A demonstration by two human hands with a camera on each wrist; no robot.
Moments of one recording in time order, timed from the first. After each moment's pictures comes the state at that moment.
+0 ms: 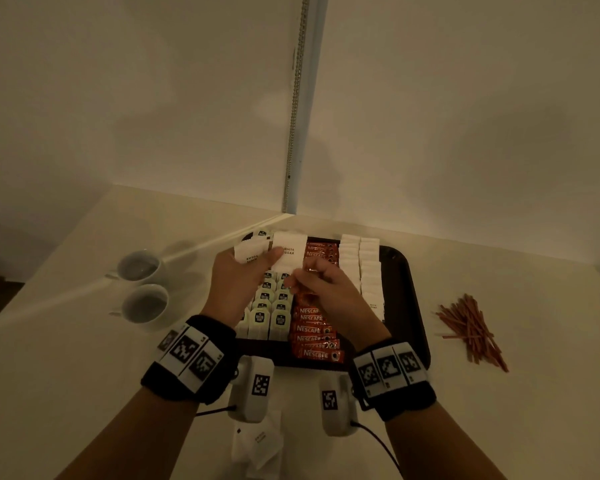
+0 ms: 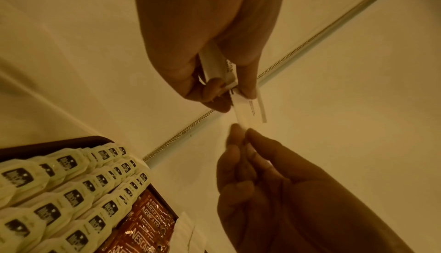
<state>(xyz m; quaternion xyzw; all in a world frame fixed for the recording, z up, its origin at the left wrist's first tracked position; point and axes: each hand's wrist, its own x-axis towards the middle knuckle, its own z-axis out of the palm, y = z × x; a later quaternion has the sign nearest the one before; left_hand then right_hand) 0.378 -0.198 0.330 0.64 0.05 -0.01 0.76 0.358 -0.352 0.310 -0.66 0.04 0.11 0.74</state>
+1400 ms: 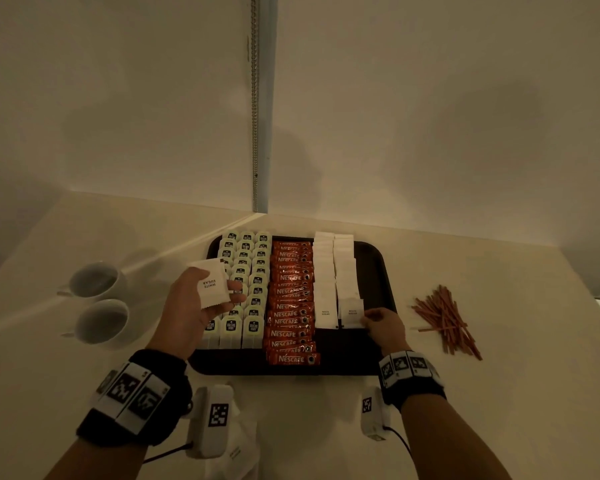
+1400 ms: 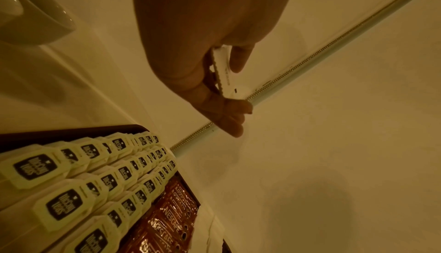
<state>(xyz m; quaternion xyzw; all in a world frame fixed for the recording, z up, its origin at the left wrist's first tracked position) 0.380 -0.190 0.316 0.52 0.16 -0.14 0.83 0.345 -0.509 0.171 -0.84 0.37 0.04 0.40</state>
